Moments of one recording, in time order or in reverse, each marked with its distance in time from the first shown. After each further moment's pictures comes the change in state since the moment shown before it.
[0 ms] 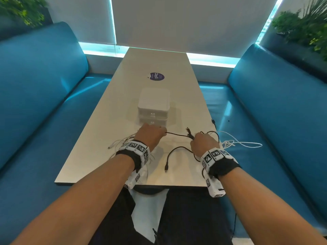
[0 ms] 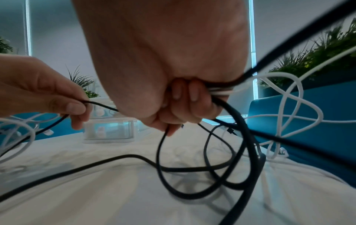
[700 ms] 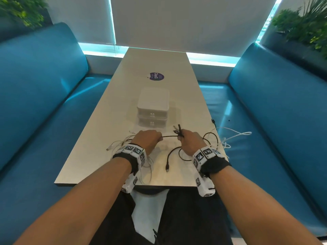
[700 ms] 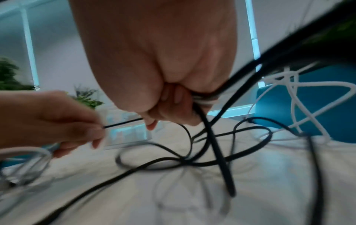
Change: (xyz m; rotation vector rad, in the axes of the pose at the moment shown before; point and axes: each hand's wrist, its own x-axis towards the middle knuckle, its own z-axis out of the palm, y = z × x) left_hand -0.010 -0.005 0.005 -0.068 -0.210 -0.052; right_hand 0.005 -0.026 0.012 0.232 -0.015 -0.223
